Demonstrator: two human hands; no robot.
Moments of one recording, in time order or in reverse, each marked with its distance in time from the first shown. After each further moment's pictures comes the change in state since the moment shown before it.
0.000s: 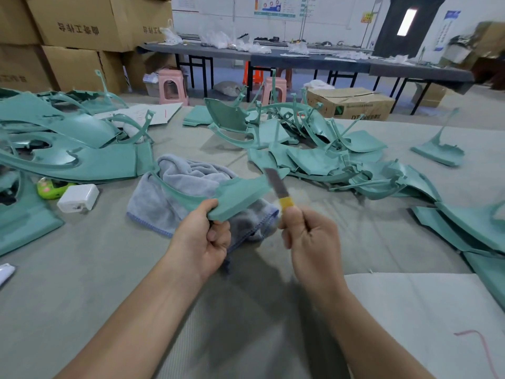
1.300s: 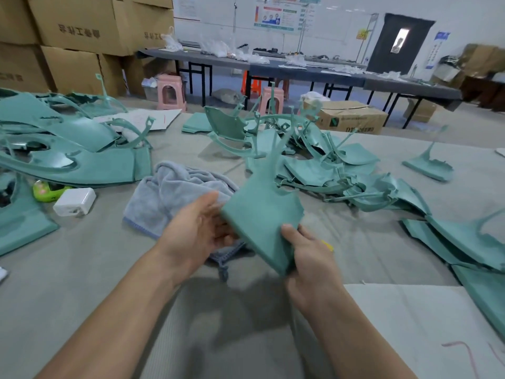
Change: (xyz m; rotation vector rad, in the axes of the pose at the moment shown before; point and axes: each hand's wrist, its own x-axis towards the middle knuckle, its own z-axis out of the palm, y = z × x) left_hand 0.000 0.017 -0.010 0.401 -0.295 0.065; right_hand 0.003 -0.022 0.009 0.754 0.023 0.751
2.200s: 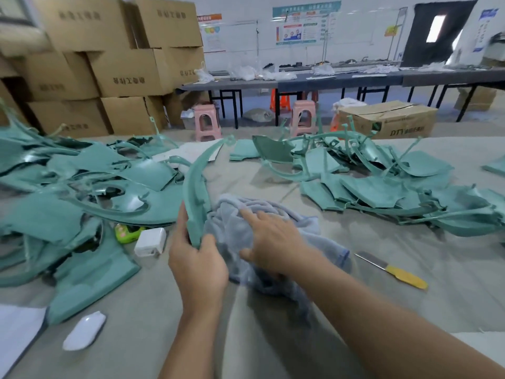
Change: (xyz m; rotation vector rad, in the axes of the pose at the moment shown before) left_hand -0.007 0.031 -0.072 0.563 0.956 0.679; right_hand 0.085 0.042 0.139 -1.848 -0.357 -0.715
